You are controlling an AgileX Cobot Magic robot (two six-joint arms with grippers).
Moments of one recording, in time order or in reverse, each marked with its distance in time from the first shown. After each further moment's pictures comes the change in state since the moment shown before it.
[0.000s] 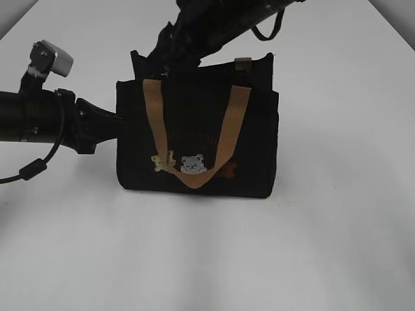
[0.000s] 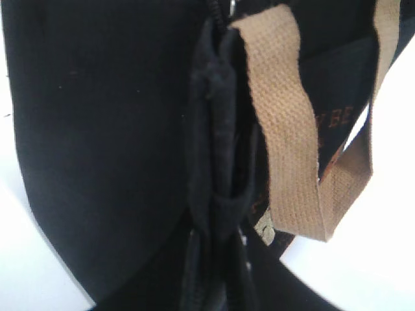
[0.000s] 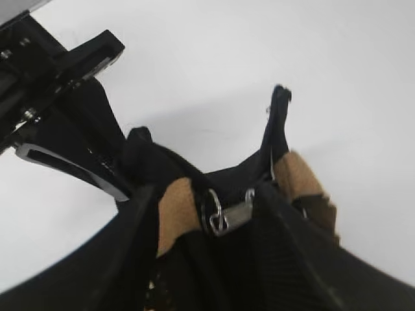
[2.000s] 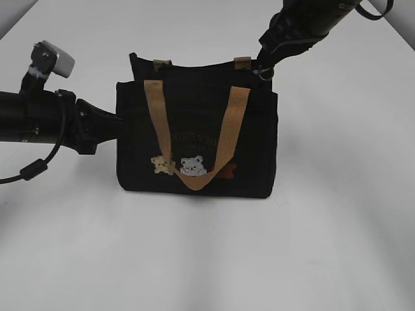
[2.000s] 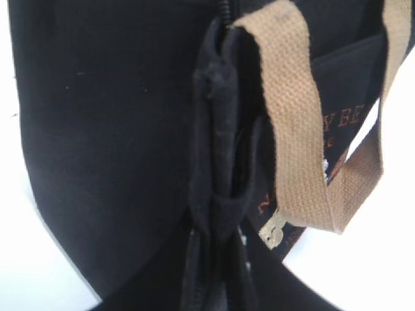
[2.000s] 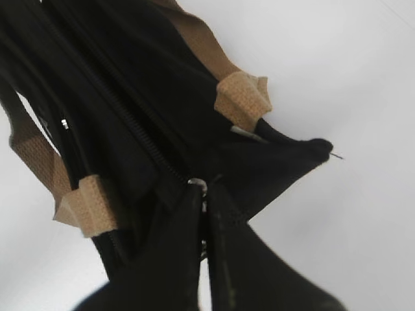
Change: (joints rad) left arm -0.002 0.000 0.000 0.001 -0.022 0.000; right arm -0.210 -0.089 -0.001 -0.362 0.278 0.415
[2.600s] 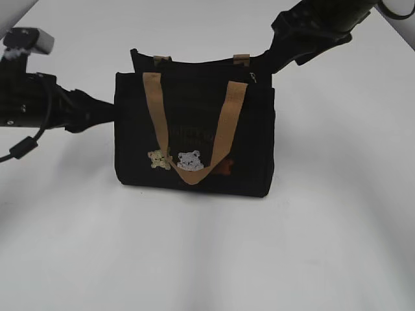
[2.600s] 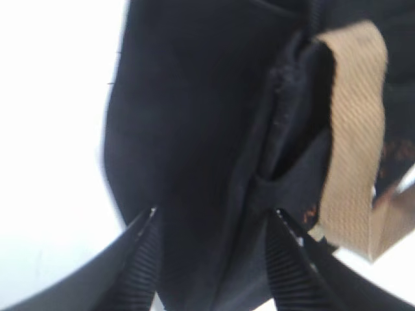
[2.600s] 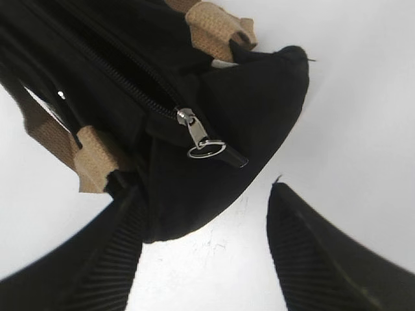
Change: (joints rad) left arm -0.001 -0.096 0.000 0.006 -0.181 -0.268; right arm -0.034 -0.036 0.000 -0.017 0.102 0.229
